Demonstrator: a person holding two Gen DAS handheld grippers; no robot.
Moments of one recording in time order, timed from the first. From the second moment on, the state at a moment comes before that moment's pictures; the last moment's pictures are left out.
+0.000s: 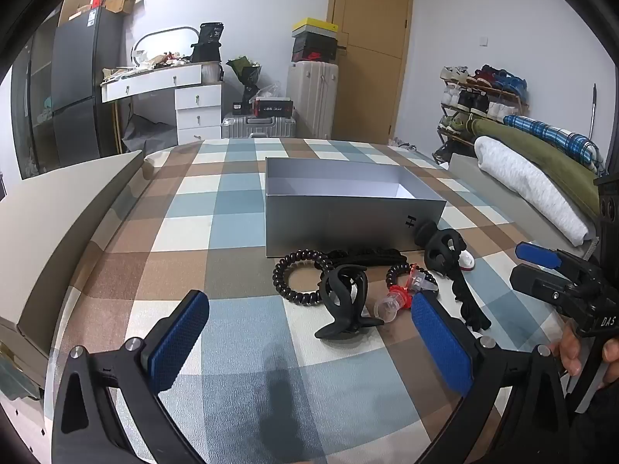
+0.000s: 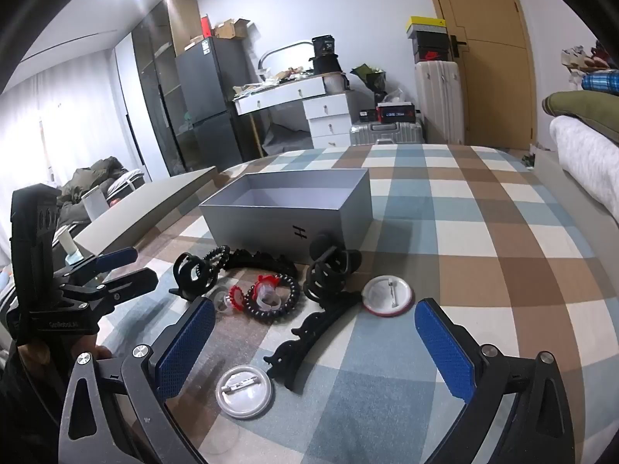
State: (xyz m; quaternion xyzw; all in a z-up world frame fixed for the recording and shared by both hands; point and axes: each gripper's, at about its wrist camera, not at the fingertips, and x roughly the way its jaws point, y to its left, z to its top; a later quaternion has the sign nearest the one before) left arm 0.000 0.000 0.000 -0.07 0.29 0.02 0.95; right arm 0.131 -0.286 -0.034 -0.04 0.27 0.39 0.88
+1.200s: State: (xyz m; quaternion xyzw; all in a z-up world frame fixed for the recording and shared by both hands) left arm 0.003 -0.006 -0.001 -0.05 0.30 0.03 0.95; right arm 0.135 -0.285 -0.037 -0.05 0.28 0.37 0.88
